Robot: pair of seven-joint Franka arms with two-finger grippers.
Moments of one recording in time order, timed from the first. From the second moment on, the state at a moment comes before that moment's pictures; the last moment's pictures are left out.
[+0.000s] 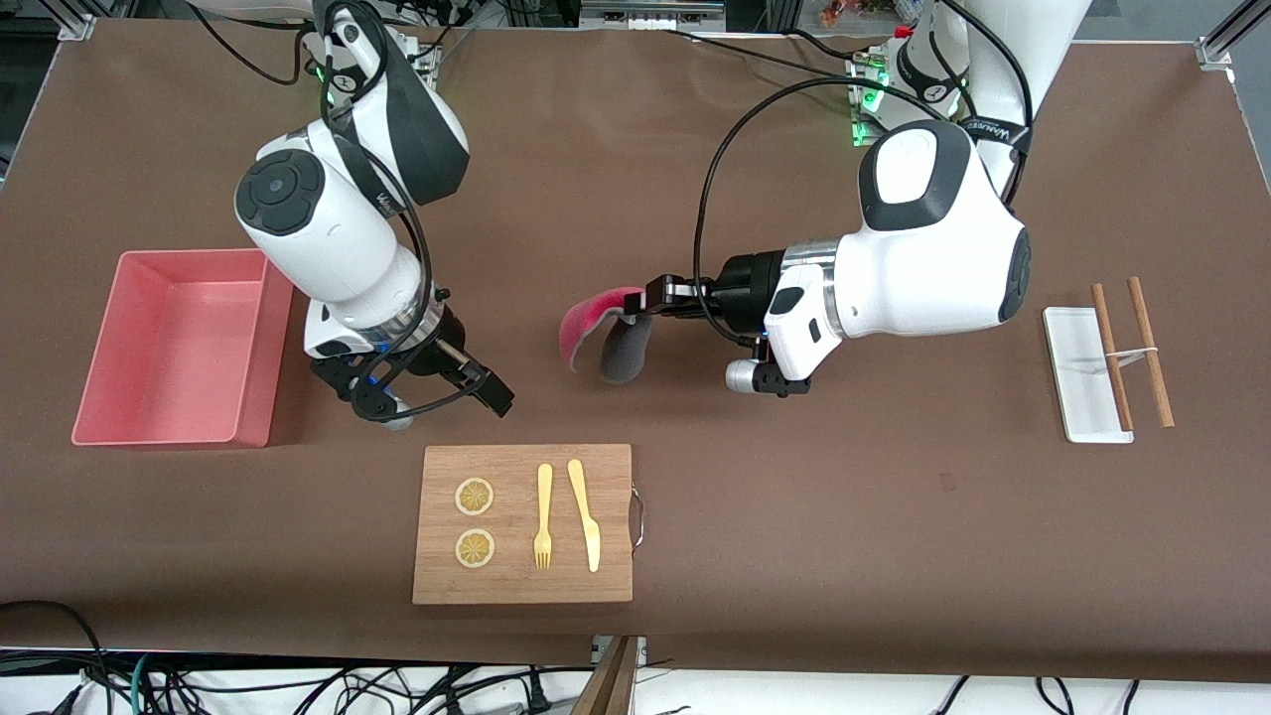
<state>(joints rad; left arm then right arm) -0.35 0.53 -0.14 -1.26 -1.01 1.94 -0.29 0.38 0.46 0.10 -1.41 0.05 2.12 1.04</state>
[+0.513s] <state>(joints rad) -0.35 0.53 -0.14 -1.26 -1.21 1.94 -0.29 0.46 0.49 0.10 -1.41 0.05 2.15 1.09</state>
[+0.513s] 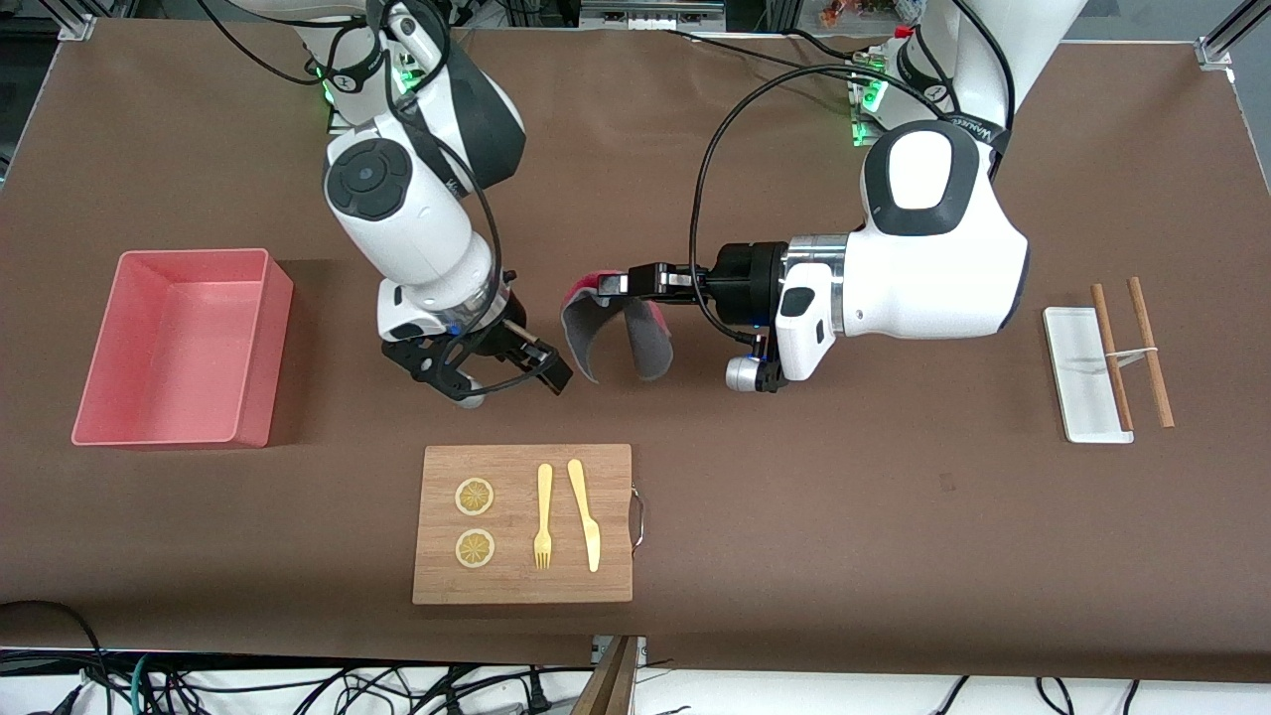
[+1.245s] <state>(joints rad) -0.35 0.53 -0.13 -1.26 -1.22 1.94 -0.29 0.47 0.49 0.13 -1.40 0.09 2.15 1.09</state>
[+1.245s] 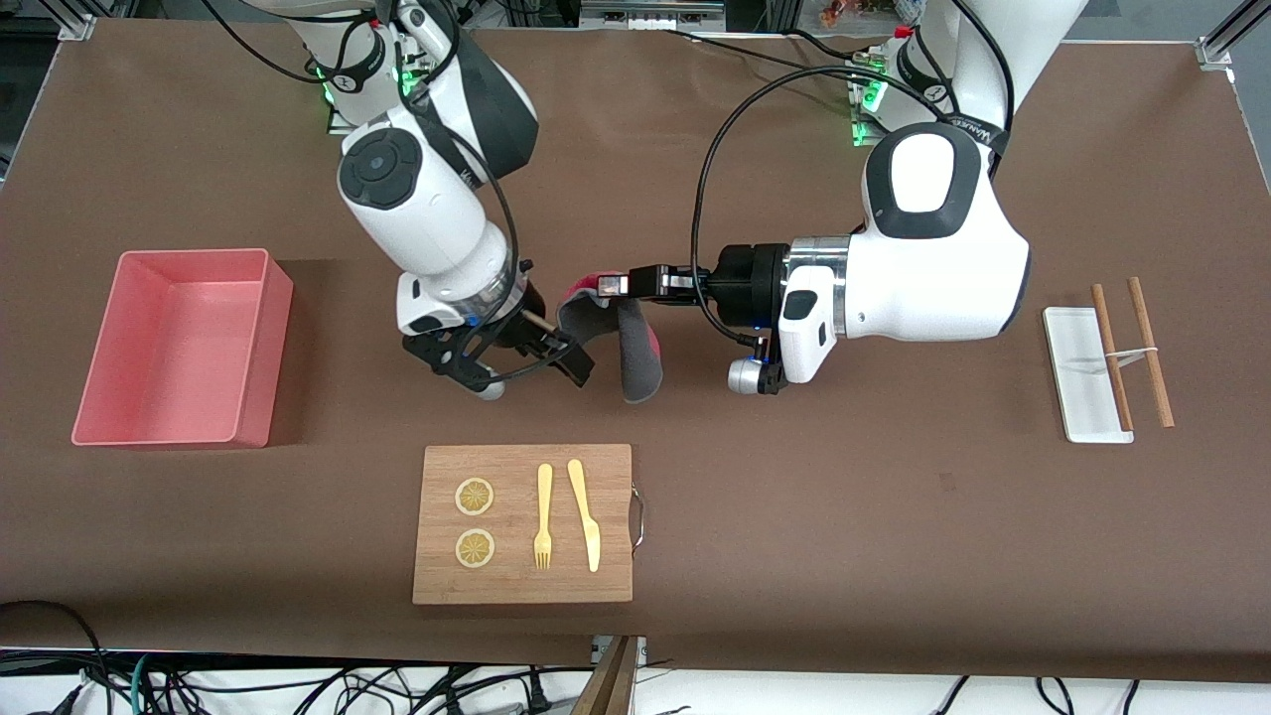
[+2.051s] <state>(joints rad) -0.34 0.53 -0.13 -1.26 -1.22 1.94 -0.29 0.42 0.49 0.13 -1.40 0.27 1.99 0.90</state>
